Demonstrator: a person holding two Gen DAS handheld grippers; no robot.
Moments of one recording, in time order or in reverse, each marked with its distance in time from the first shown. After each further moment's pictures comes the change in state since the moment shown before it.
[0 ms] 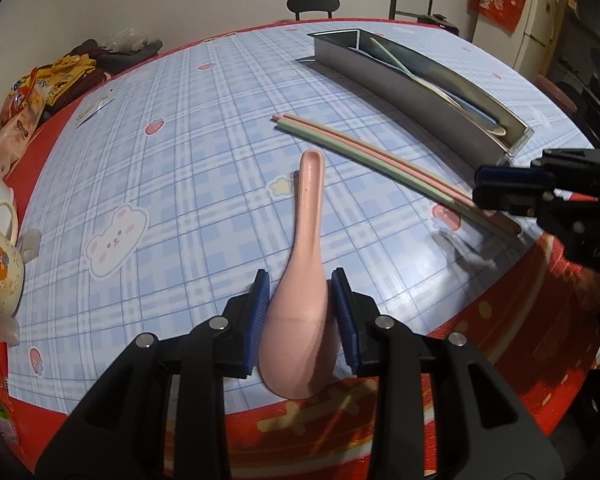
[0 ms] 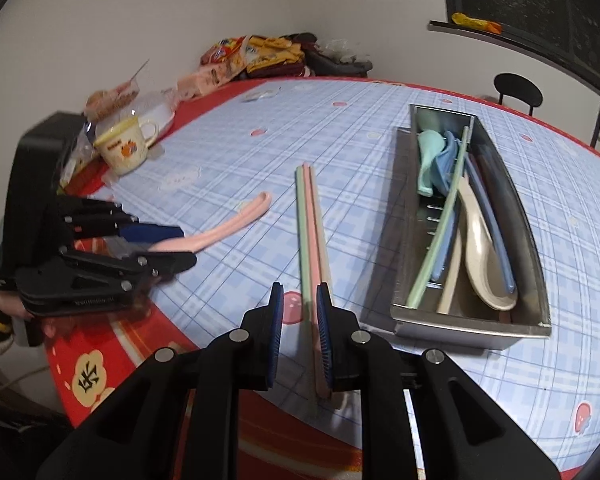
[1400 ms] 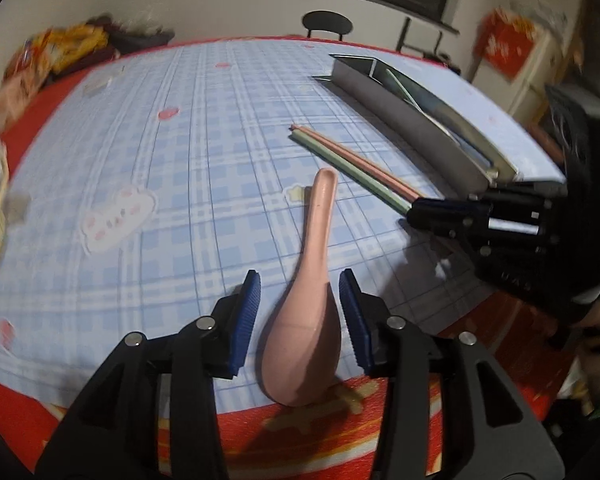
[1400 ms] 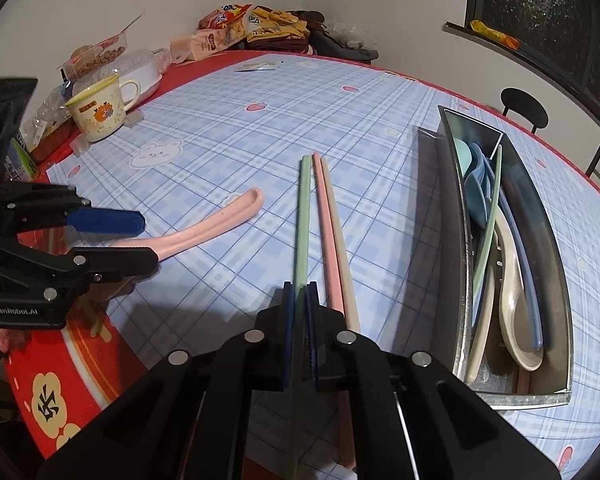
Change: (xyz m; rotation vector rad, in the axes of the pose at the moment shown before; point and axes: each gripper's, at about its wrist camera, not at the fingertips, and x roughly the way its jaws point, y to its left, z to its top) left arm -0.009 0.020 -0.004 -0.093 -0.066 -0.076; right arm 0.049 0.020 0.020 -0.093 0.074 -0.100
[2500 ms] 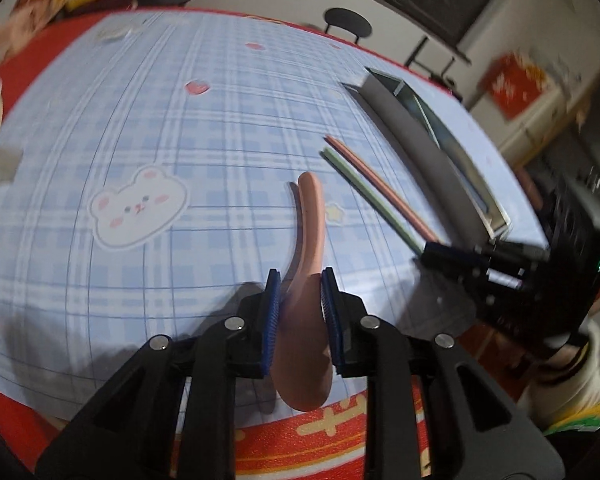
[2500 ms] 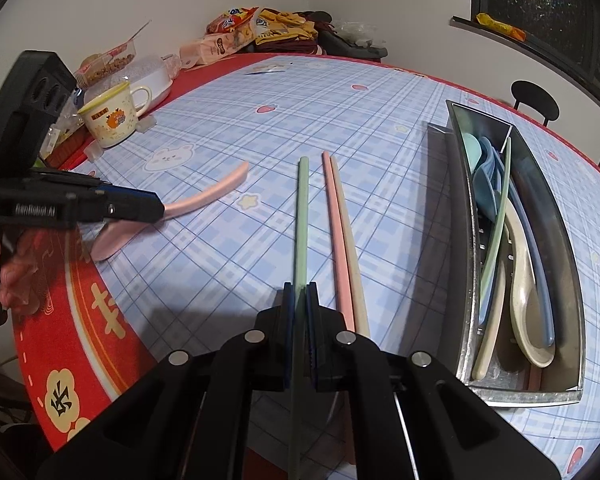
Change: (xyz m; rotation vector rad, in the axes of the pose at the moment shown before) left arm 0.007 0.064 0.007 -0.269 0.054 -0.196; right arm -0.003 -0.004 -0.002 0.020 -0.003 0.068
